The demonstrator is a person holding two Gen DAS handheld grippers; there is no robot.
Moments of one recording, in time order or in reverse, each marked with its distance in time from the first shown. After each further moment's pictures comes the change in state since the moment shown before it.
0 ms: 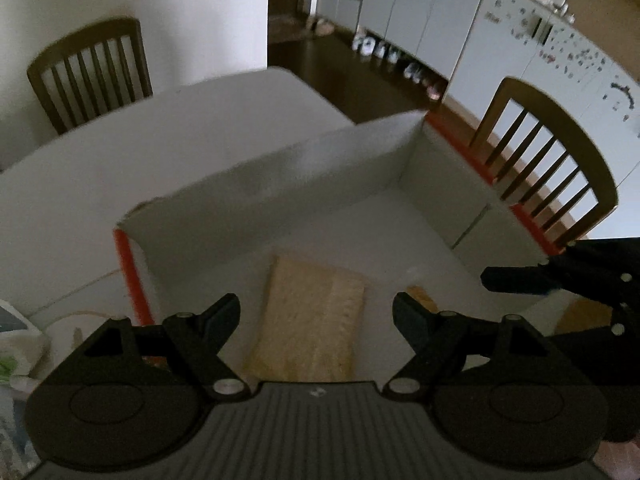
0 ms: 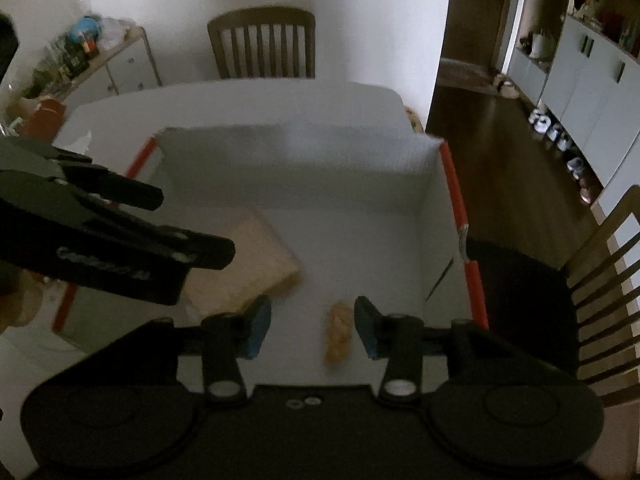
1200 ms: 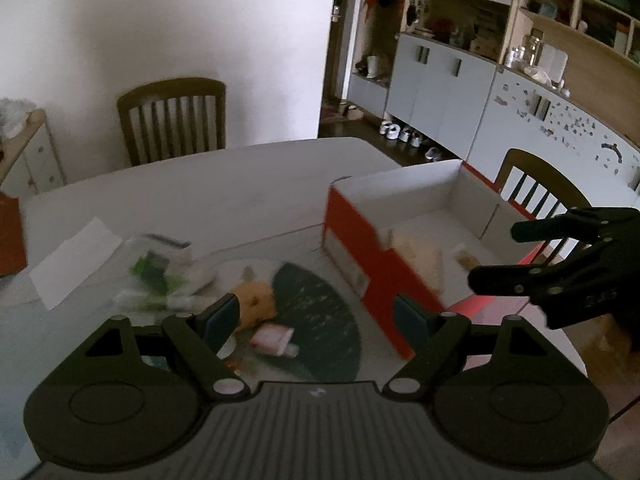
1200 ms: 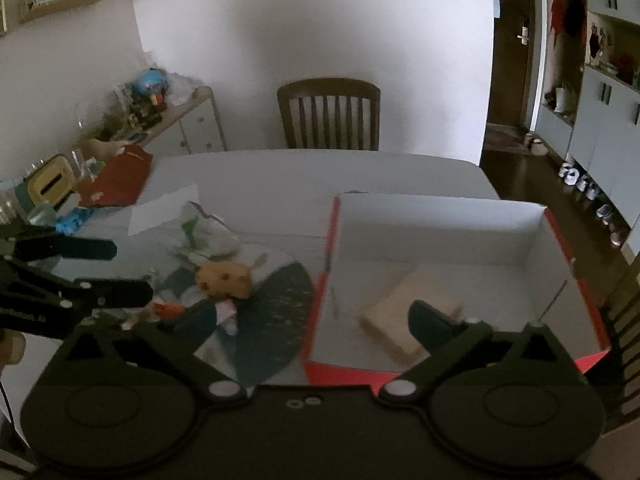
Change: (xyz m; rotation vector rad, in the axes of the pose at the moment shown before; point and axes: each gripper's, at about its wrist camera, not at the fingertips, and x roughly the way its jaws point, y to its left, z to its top) left arm -0.172 0.128 -0.151 -0.065 -0.269 0.044; right arm -0.058 0.153 -0.018 0.007 -0.216 0.101
